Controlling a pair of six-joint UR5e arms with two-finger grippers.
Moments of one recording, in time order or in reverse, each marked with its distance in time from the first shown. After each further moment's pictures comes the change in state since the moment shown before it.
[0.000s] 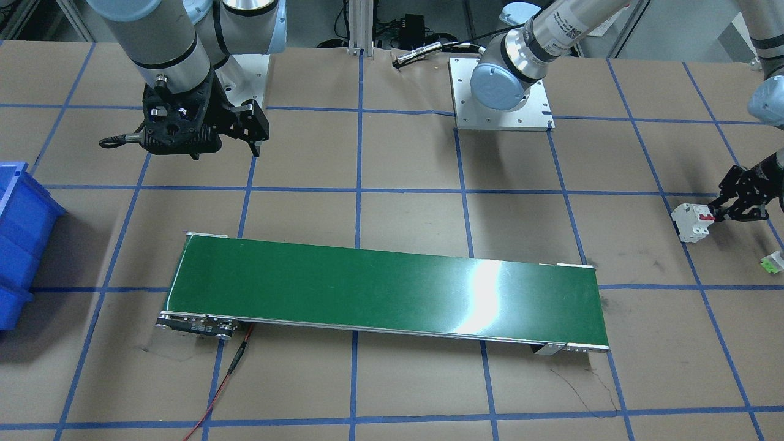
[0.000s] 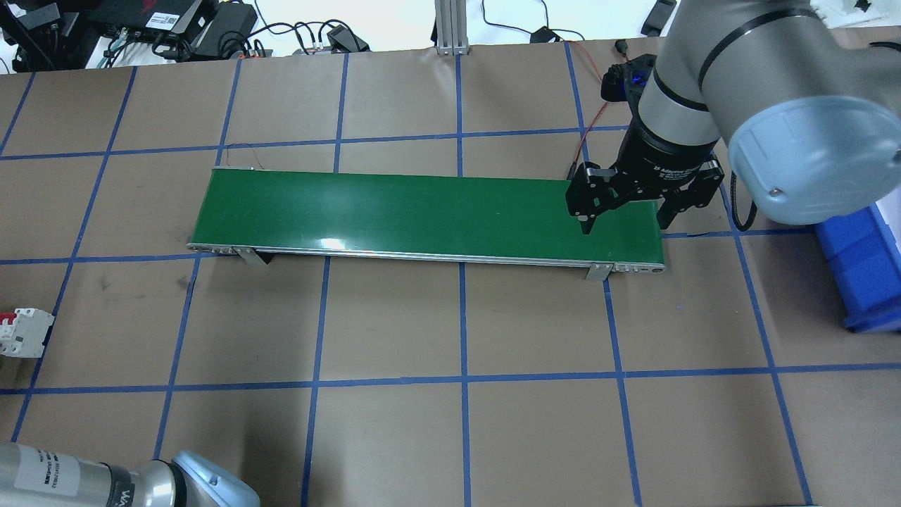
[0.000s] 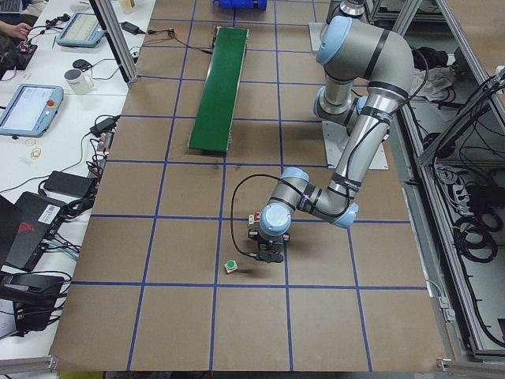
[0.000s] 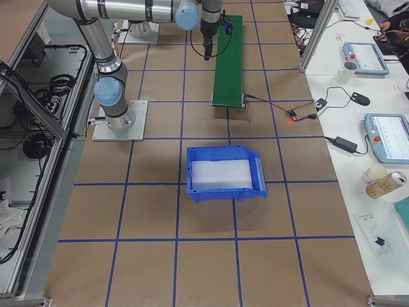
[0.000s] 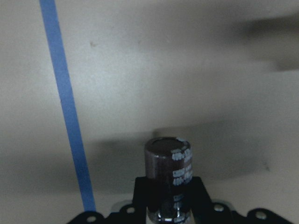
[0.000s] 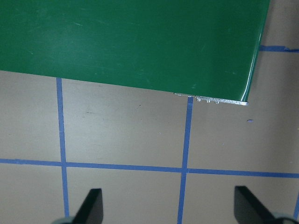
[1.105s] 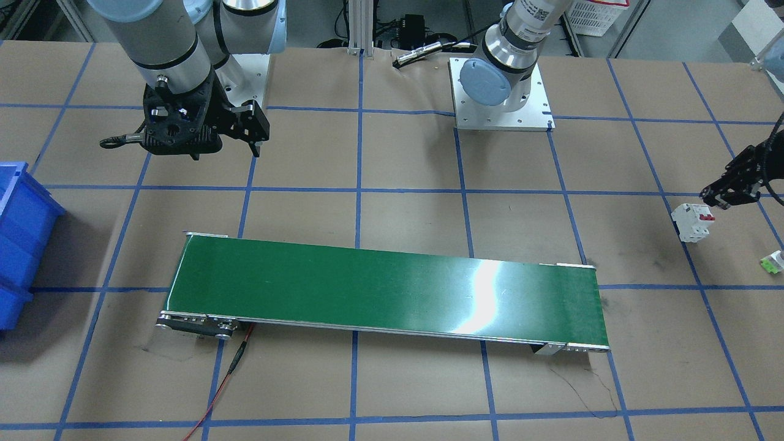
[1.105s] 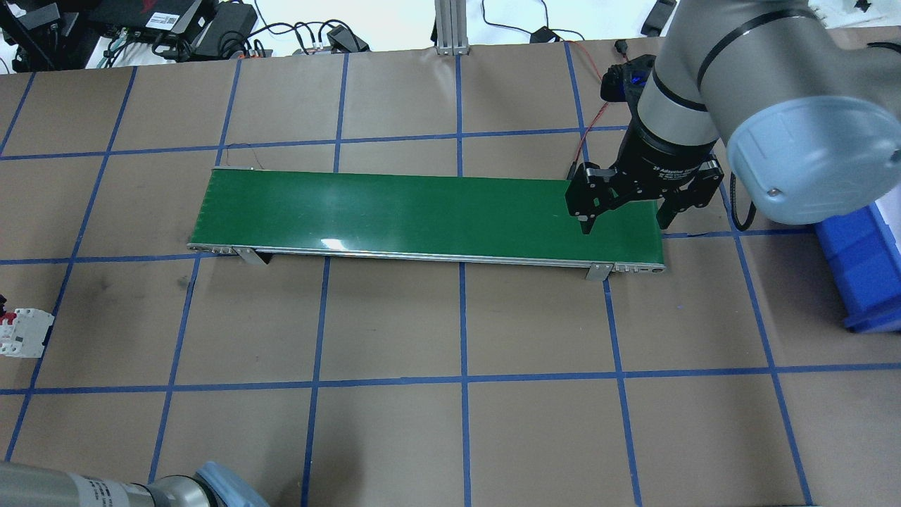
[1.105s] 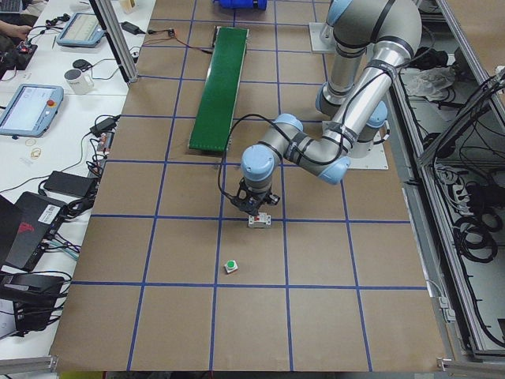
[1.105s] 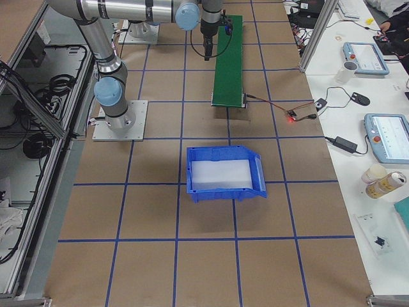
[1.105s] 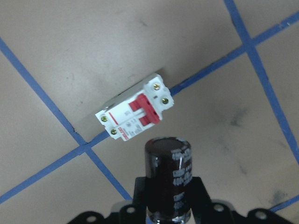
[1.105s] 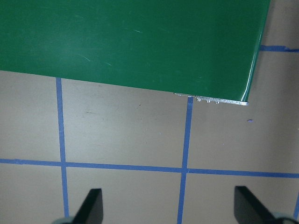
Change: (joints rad) left arm -0.165 0.213 0.013 -0.249 0.028 0.295; right arm 0.000 0.003 0.000 -0.001 -0.002 0.000
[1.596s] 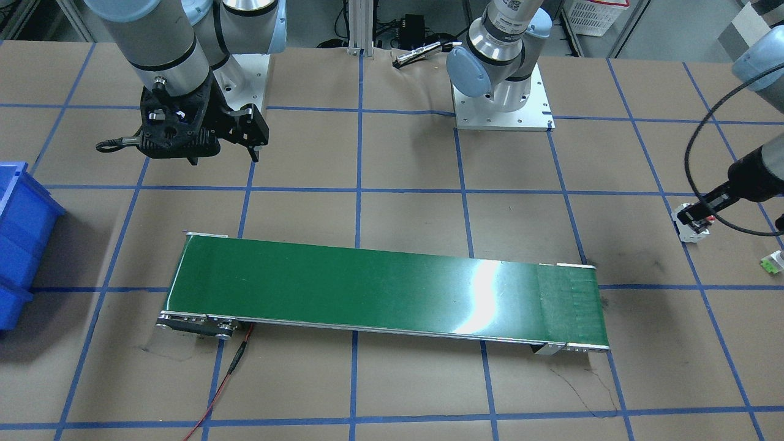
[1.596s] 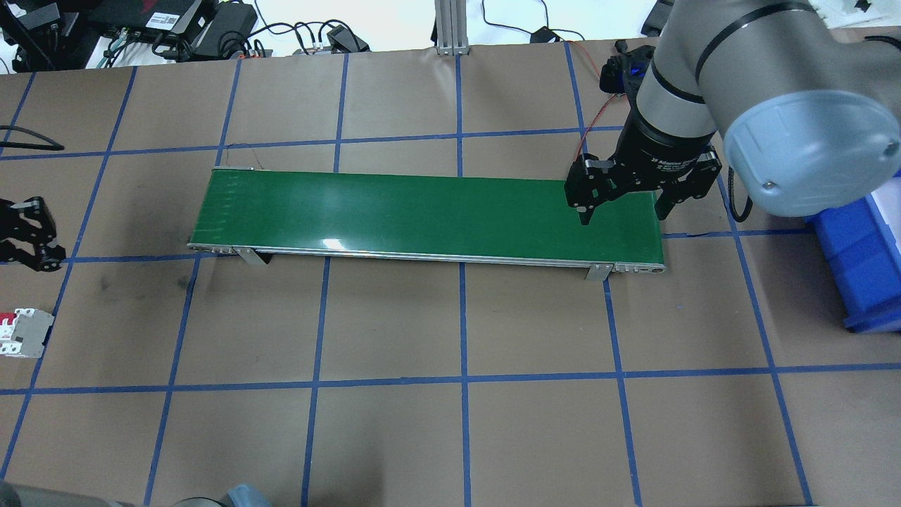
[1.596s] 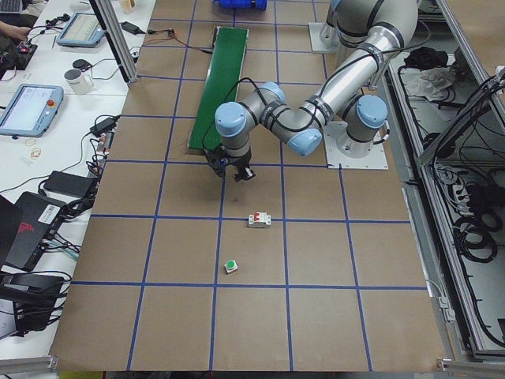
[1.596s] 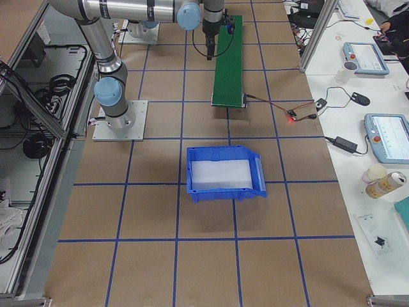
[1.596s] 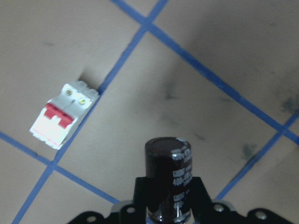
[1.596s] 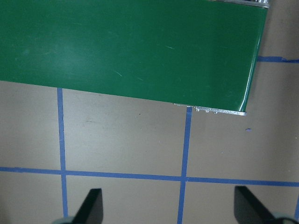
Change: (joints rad) left arm -0.234 0.039 0.024 -0.016 0.043 0.270; right arm 0.000 0.013 -0.012 -0.023 -0.001 -0.001
